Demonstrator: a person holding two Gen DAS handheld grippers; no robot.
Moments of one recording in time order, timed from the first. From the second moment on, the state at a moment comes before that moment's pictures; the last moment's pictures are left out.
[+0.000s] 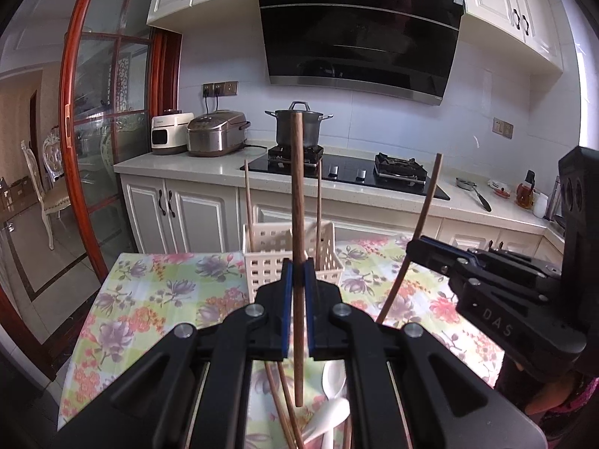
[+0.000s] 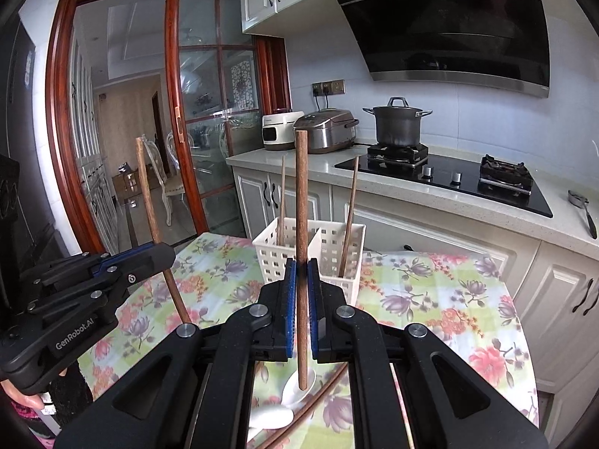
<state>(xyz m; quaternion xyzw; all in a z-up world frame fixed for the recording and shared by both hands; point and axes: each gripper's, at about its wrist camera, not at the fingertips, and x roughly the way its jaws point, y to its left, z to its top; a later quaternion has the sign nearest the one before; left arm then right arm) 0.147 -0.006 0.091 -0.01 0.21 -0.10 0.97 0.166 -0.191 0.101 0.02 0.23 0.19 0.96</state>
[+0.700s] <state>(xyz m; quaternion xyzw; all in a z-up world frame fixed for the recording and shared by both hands) 0.262 -0.010 0.178 -0.01 0.18 -0.08 0.98 0.286 -0.193 0.155 0.03 0.22 0.16 0.96</state>
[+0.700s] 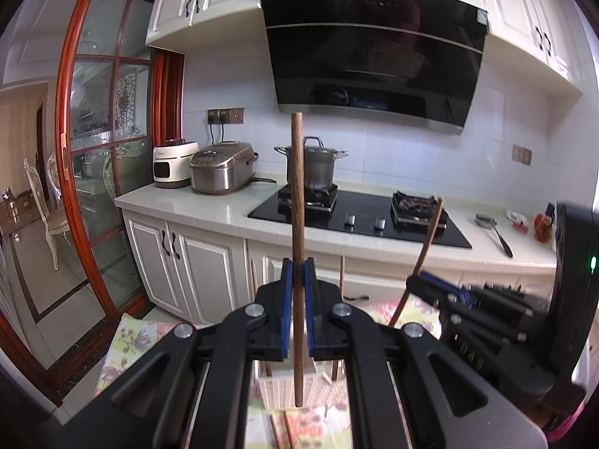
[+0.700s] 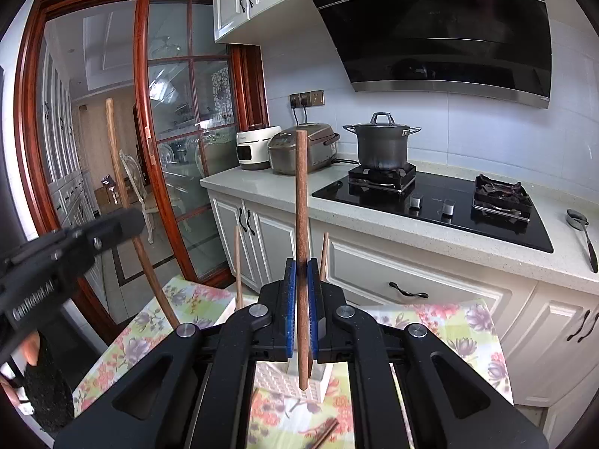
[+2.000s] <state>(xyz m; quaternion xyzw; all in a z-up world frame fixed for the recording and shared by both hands) 0.318 0.026 0.083 -0.02 0.27 -0.05 0.96 0.336 -0.185 0.081 0.04 0.30 0.15 0.94</state>
